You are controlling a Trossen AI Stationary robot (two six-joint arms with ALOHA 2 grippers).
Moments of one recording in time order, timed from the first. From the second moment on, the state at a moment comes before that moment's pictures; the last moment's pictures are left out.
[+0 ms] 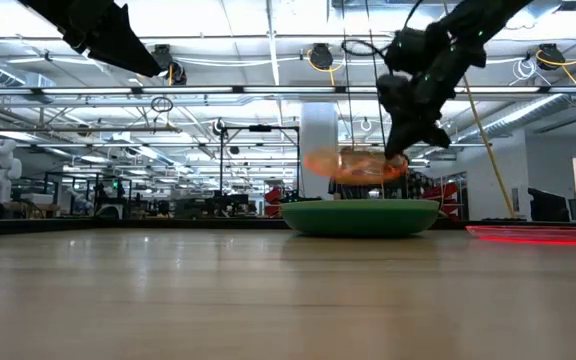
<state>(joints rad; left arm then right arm) -0.43 1.05 0.79 -0.63 -0.95 -0.51 -0.65 1.33 0.93 -0.57 -0.28 0.35</state>
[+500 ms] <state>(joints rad) -0.43 1.05 0.79 -0.64 -0.80 -0.62 -0.77 1.52 0.93 -0.53 -0.23 0.27</state>
